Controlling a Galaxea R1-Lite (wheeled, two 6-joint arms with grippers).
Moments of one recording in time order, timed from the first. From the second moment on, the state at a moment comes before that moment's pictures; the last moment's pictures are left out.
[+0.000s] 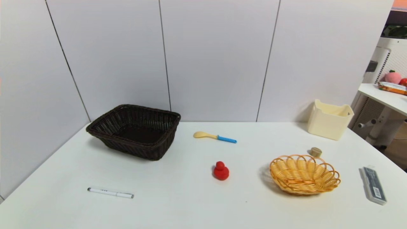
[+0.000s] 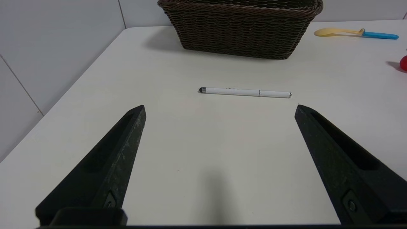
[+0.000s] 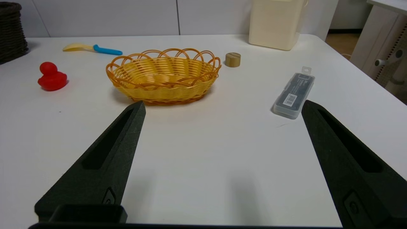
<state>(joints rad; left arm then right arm) 0.00 0.00 0.00 0.00 0.00 0.00 0.00 0.00 0.00 0.00 0.00 0.01</state>
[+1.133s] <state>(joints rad) 0.00 0.00 0.00 0.00 0.00 0.00 -0.01 1.01 -0.98 0.35 -0.01 0.01</state>
